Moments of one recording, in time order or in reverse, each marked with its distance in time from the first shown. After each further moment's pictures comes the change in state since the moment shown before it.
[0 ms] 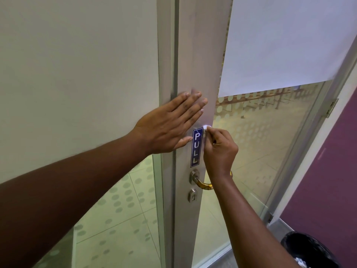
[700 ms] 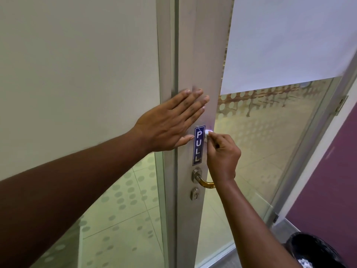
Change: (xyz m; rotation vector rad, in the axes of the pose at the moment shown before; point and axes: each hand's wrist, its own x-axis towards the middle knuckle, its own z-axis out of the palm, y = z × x) left_hand -0.001 -0.001 0.000 -0.033 -0.019 0.002; right_hand -0.011 0.007 -0.007 0.024 -0.054 0.050
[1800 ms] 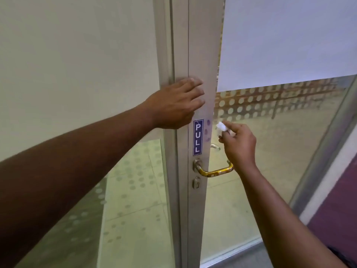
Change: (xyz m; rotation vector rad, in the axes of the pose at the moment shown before) left_hand 0.024 -0.011 -0.065 -0.200 -0.109 -0.027; right_hand 0.032 0.005 -0.070 0.184 -0.331 0.315
